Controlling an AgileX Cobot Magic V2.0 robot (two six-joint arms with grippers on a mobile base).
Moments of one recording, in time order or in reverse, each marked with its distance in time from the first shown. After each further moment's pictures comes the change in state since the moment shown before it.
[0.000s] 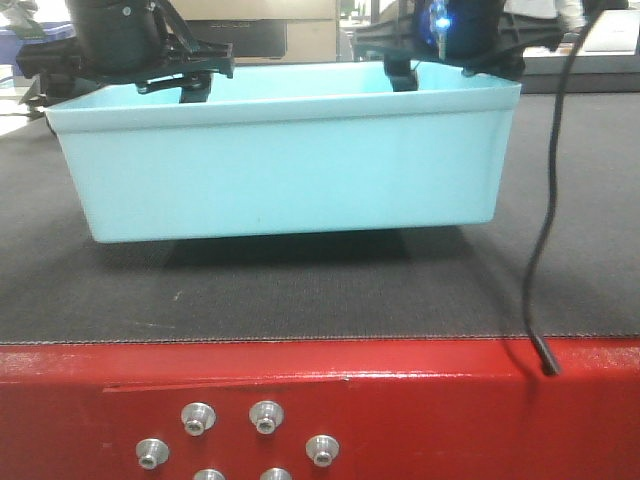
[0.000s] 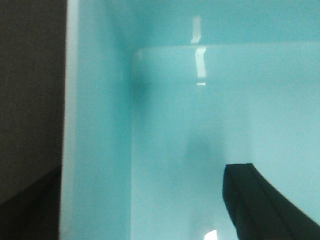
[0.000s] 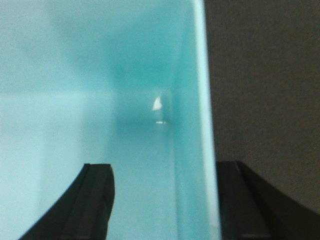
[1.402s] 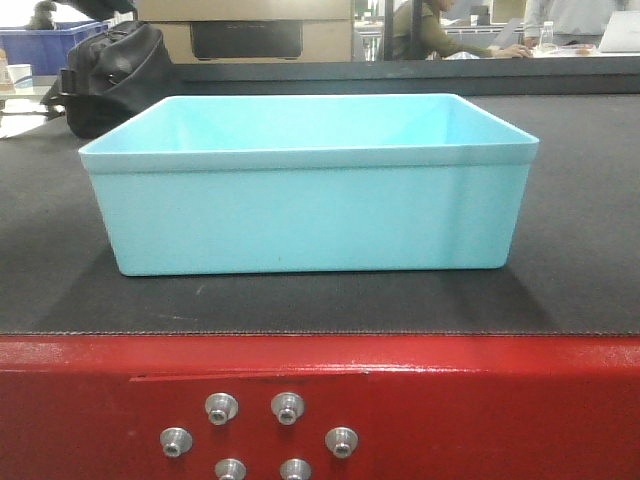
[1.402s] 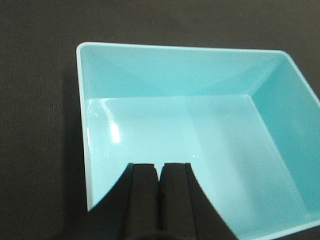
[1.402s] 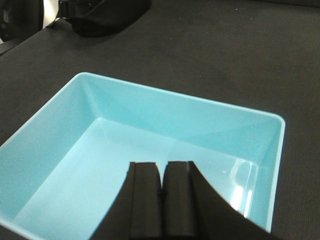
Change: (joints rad) left arm -0.004 -0.606 0.563 -0.264 -0.484 0.209; right arm 0.037 -0.610 0.595 0.195 -0.573 -0.350
